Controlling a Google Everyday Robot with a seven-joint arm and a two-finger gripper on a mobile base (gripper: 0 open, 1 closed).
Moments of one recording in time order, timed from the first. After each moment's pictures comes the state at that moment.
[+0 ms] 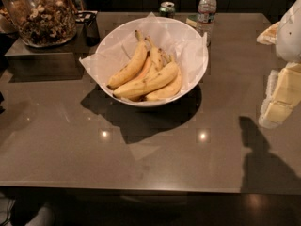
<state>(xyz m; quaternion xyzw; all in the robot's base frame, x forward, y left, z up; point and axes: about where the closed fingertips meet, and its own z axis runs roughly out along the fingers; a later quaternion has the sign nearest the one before) 0.438 -0.217 0.976 -0.60 0.78 -0.03 0.16</state>
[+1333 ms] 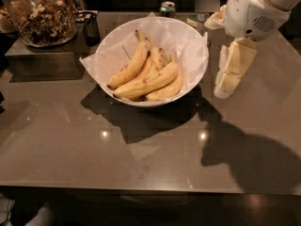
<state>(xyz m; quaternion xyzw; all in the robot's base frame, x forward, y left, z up) 0.502 -0.142 0.981 -0.67 0.71 0.04 0.21</state>
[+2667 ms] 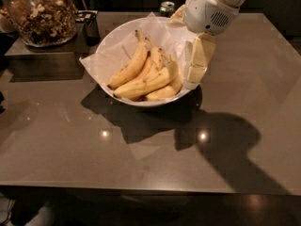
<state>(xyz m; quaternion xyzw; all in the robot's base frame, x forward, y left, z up) 0.536 -0.073 0.971 -0.73 0.64 0.09 0.21</state>
